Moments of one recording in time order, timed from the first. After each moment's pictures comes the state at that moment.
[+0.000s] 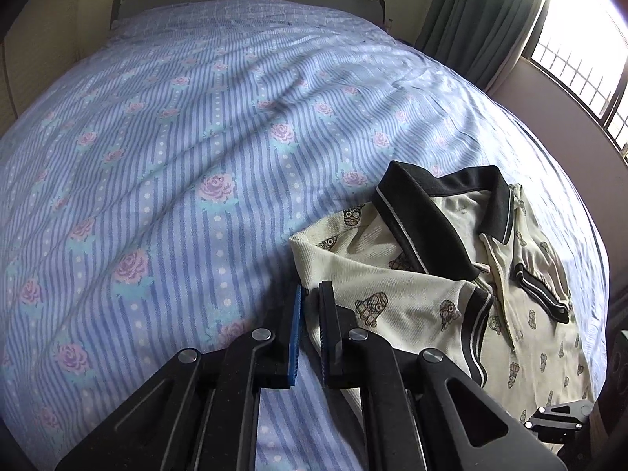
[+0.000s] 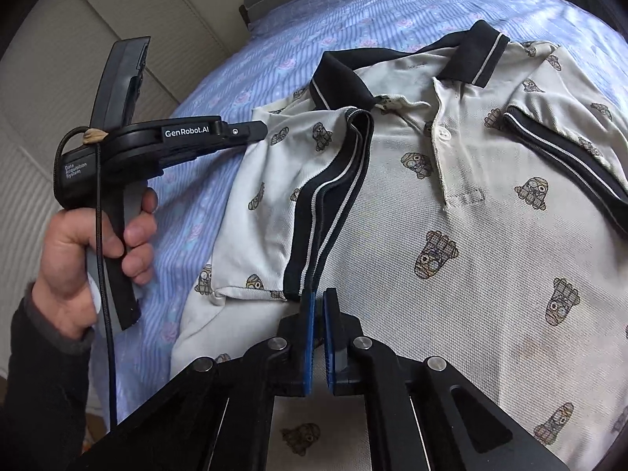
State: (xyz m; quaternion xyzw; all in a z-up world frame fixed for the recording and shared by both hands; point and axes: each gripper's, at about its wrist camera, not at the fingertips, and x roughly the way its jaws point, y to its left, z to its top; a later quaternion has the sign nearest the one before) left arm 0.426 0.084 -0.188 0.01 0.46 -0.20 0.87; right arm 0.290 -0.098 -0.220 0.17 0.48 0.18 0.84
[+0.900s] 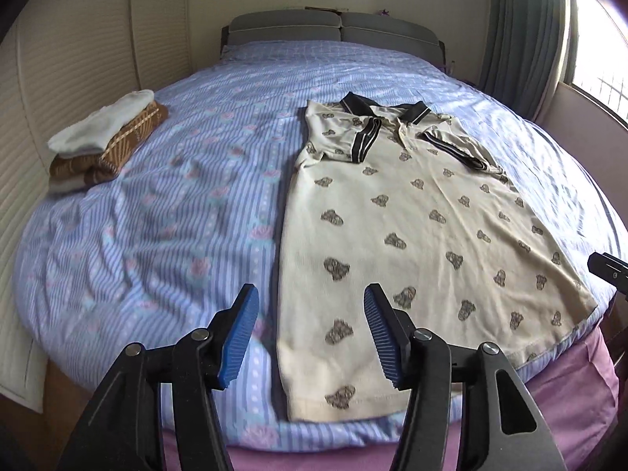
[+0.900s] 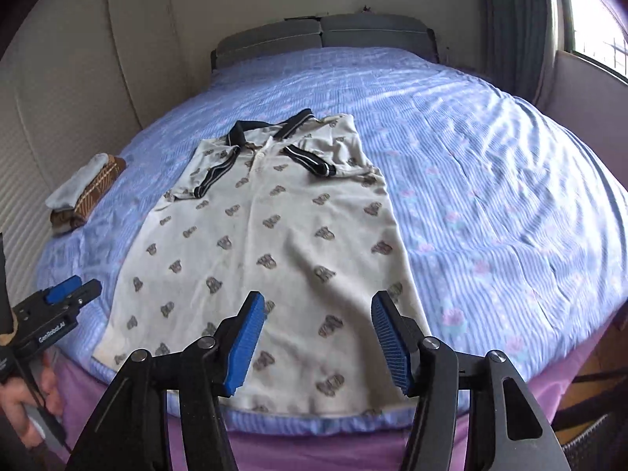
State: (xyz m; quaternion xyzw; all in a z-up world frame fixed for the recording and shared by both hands) left arm 0.027 0.060 -0.173 -0.01 0.39 -0.01 0.92; right arm 0.033 -0.256 -0.144 0.05 0.39 0.04 0.92
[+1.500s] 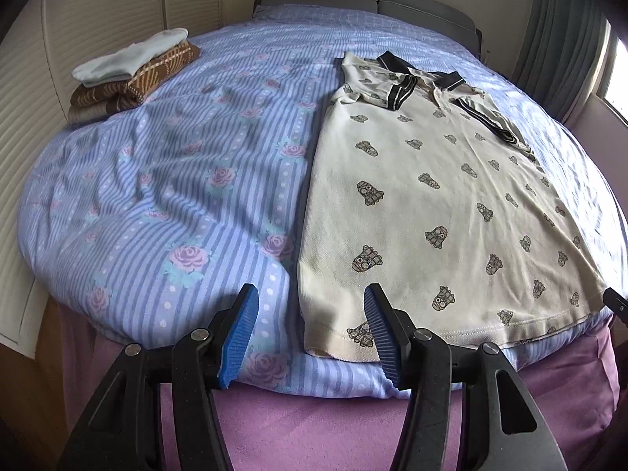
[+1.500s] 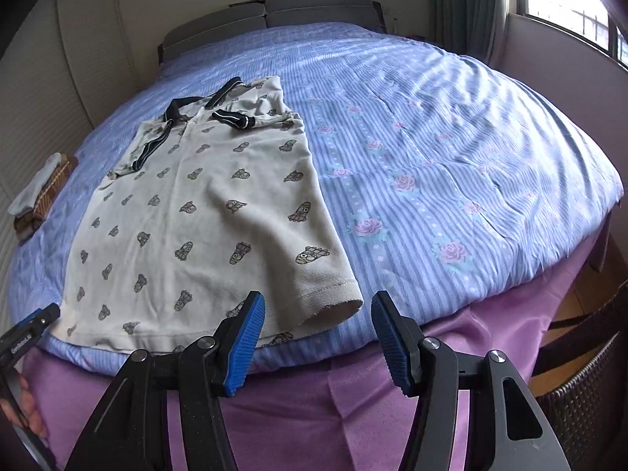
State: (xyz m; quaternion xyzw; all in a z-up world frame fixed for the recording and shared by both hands) left arm 0.012 0.076 -0.209 -0.06 0.45 0.03 0.89; right arm 0.006 -0.296 -0.185 0.07 0.43 -0.04 0.90
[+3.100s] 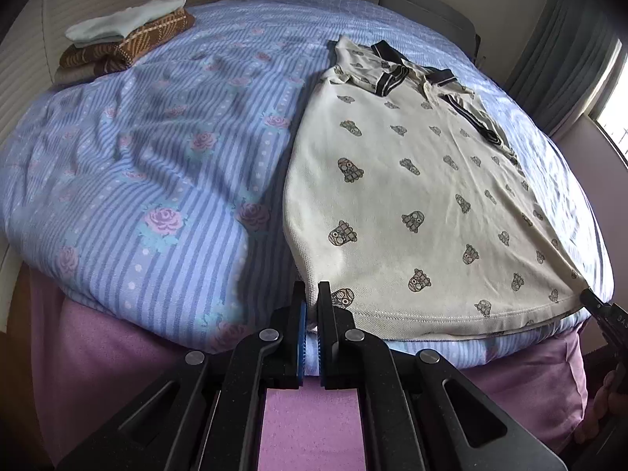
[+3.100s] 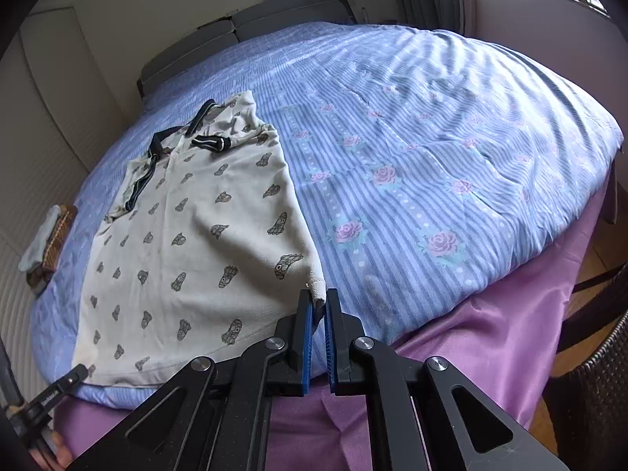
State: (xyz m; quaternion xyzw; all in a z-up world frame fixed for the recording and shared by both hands) left arm 0.004 0.077 -0.211 -0.12 0.47 -0.01 0.88; right arm 0.005 -0.317 -0.183 0.17 0.40 -0.06 0.90
